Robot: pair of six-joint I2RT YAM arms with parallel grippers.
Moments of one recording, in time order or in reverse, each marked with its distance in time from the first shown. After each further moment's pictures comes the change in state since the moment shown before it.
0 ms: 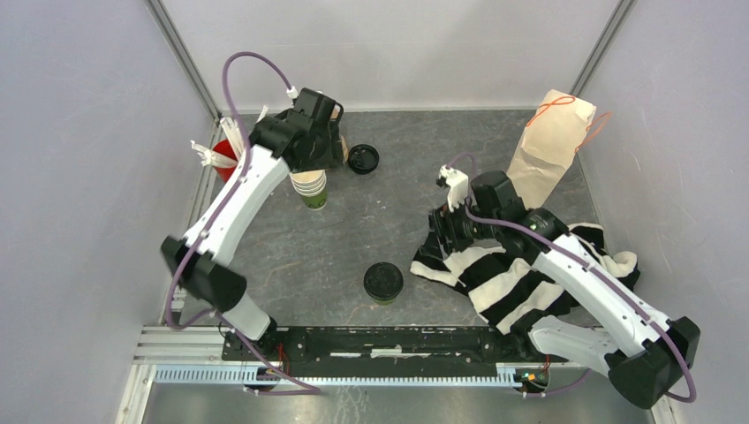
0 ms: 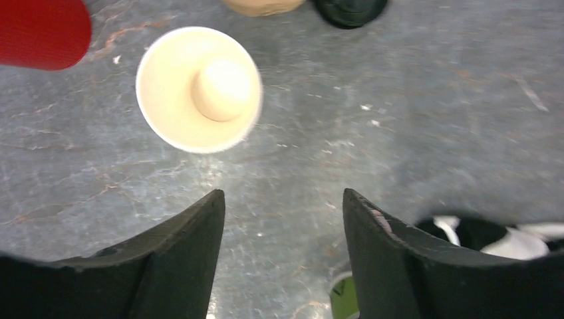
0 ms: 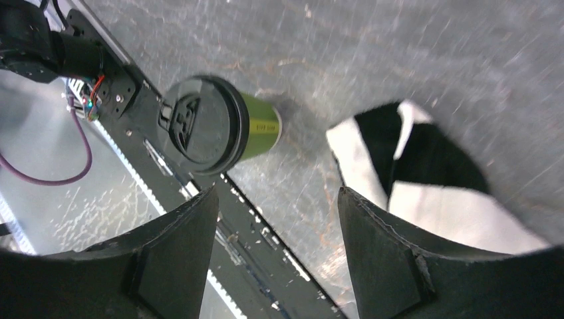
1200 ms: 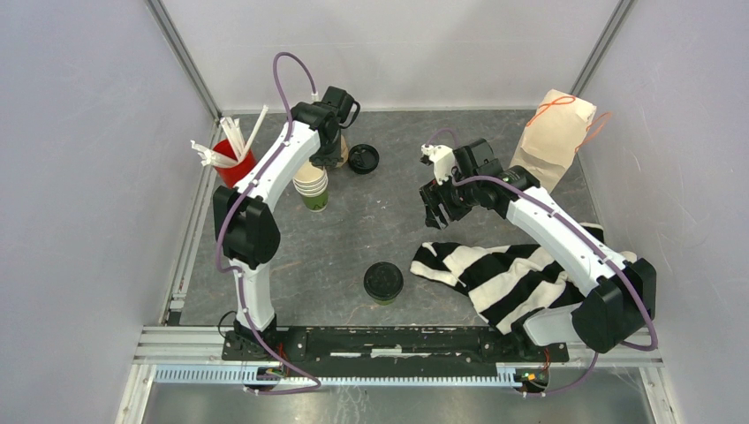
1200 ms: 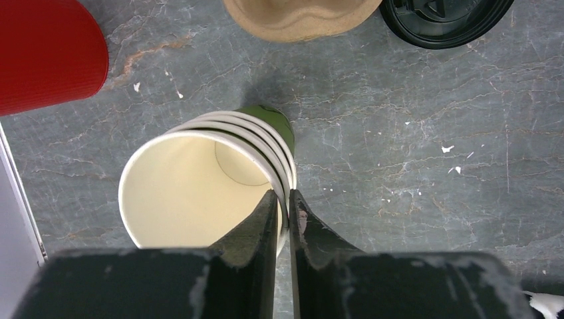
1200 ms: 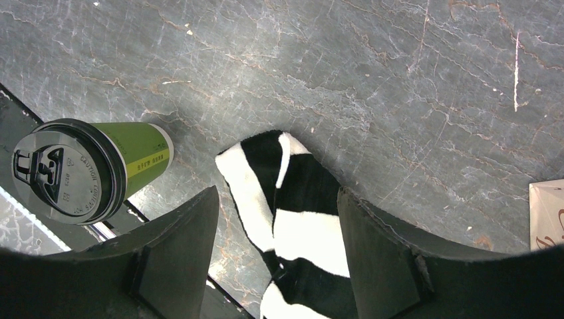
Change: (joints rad) left arm 0.043 0.335 0.150 -0.019 -0.063 0.115; right arm -0.097 0.316 0.212 -0.097 0.122 -0.262
